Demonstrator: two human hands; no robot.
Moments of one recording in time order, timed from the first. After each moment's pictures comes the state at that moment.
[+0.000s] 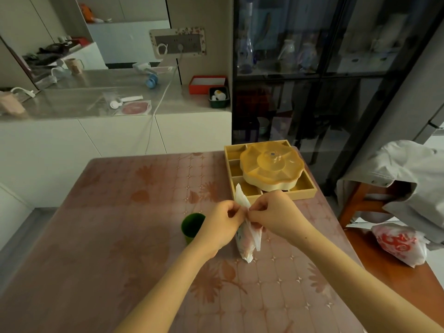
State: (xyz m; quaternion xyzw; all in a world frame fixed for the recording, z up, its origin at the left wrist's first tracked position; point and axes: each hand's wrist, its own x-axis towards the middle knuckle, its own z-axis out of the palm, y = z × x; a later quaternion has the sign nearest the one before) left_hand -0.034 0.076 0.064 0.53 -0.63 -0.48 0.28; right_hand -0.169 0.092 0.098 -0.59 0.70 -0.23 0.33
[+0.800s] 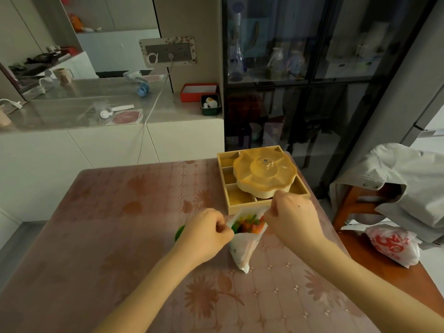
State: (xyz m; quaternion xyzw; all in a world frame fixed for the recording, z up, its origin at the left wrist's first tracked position) left_hand -0.016 0.074 0.088 0.53 -0.80 -0.23 0.17; right_hand -0.189 0.102 0.117 -0.61 0.76 -0.16 0.12
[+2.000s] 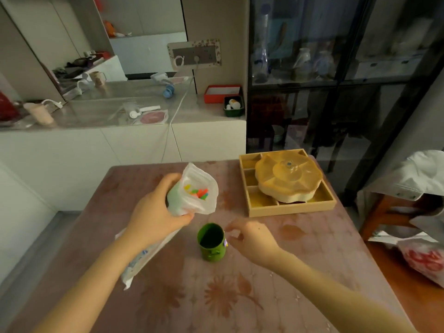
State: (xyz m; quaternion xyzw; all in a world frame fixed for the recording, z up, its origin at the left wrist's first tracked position) left_hand 0.088 0.055 0.125 0.59 -0.72 -0.22 0.29; right_hand -0.120 0.064 0.028 -0.75 0.60 -0.16 0.24
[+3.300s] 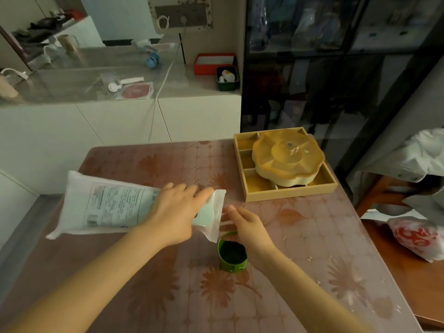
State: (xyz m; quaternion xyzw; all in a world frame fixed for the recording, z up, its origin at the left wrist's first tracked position) left_hand 0.065 0.008 0.064 0.46 -0.88 0.11 -0.06; right_hand -0.091 0.058 0.023 -0.33 0.61 -0.40 0.60
